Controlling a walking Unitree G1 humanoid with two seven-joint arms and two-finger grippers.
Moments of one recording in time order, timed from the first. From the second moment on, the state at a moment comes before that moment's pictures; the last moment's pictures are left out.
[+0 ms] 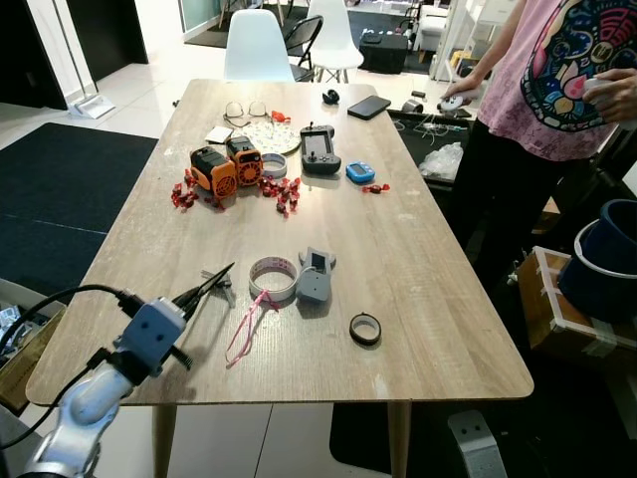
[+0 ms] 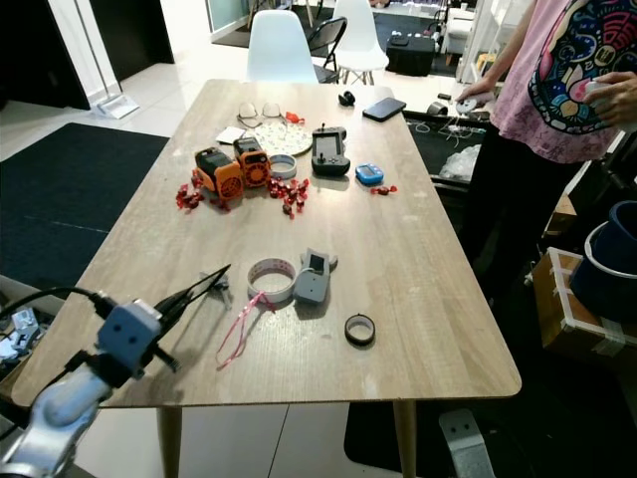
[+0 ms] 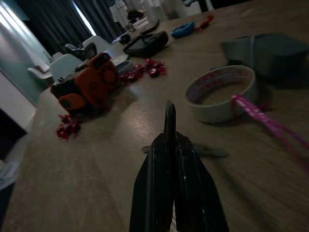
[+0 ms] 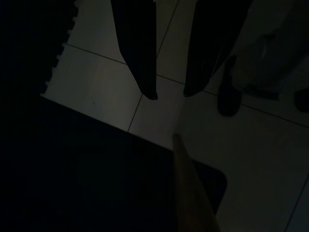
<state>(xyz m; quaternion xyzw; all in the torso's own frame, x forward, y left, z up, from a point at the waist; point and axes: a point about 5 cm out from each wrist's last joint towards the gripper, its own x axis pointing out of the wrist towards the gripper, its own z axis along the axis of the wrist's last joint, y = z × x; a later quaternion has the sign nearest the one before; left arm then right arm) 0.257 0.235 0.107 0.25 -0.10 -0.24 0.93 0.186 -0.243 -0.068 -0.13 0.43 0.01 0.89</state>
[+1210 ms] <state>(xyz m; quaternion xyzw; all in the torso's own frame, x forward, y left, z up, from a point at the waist) 0.255 0.215 0.111 0.23 -0.04 -0.36 0.90 0.186 -0.243 -0.068 -0.13 0.43 0.01 0.89</state>
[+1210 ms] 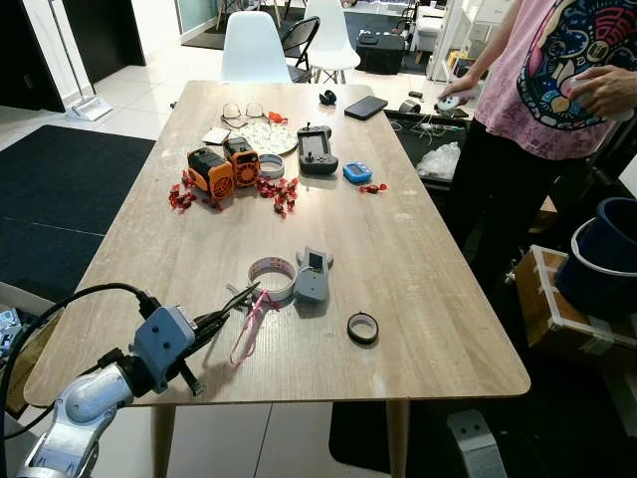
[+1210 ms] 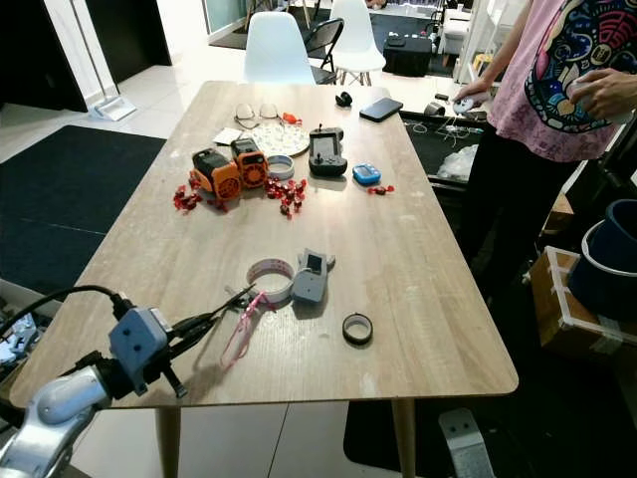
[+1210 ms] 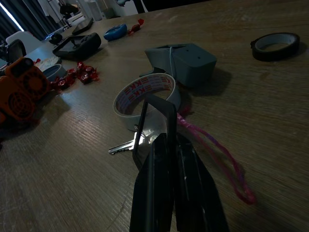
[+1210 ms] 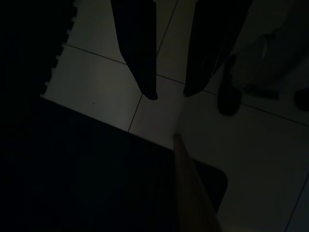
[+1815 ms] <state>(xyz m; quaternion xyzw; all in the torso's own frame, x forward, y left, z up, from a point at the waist) 0.261 0.232 0.105 0.25 -0.01 -0.32 0.91 0.187 -0.243 -0.068 -0.13 0.43 0.01 0.89</state>
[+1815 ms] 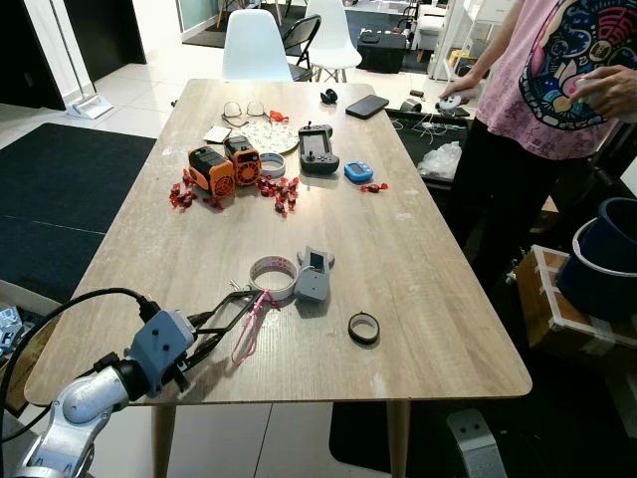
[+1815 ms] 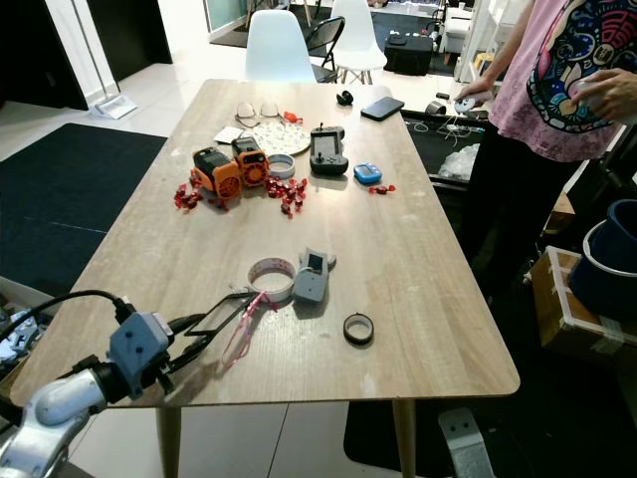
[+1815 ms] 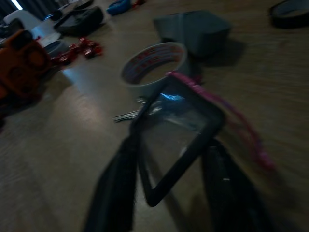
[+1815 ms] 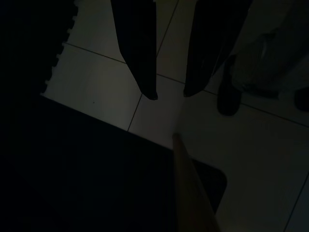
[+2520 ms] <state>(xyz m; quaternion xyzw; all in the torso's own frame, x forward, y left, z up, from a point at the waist) 0.275 0.296 0.120 0.37 0.03 -0.19 0.91 0.187 -0.243 -0.068 -0.13 0.43 0.01 0.89</state>
